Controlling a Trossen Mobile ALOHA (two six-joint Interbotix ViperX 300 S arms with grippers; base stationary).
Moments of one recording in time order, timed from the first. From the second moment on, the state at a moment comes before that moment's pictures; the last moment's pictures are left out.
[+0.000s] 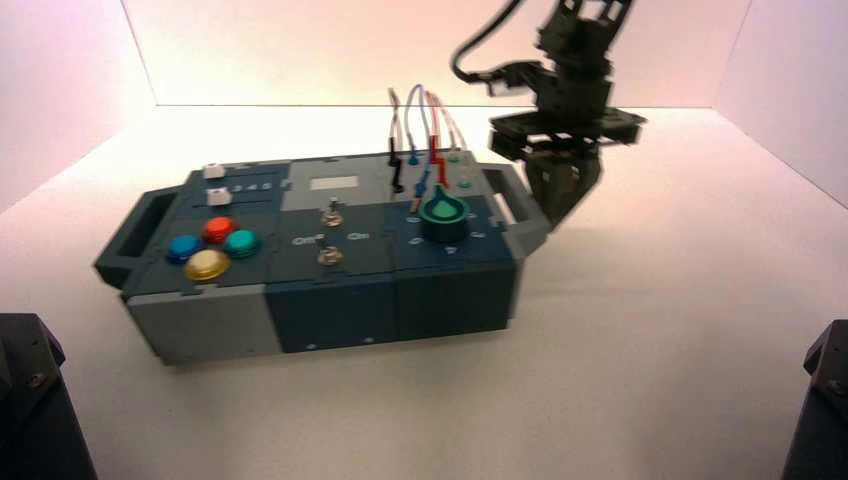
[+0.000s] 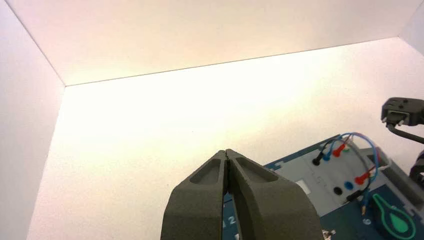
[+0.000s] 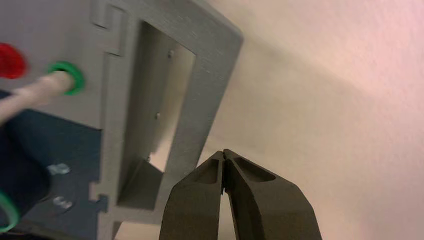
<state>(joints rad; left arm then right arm) -0.17 -1.00 1.09 -0.14 0.43 0.17 0.54 0.20 0.64 0.11 0.80 0.01</state>
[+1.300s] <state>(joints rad) -0.13 -0.96 1.09 -0.13 0.45 0.18 0.66 -0.27 0.68 0.11 0.85 0.00</state>
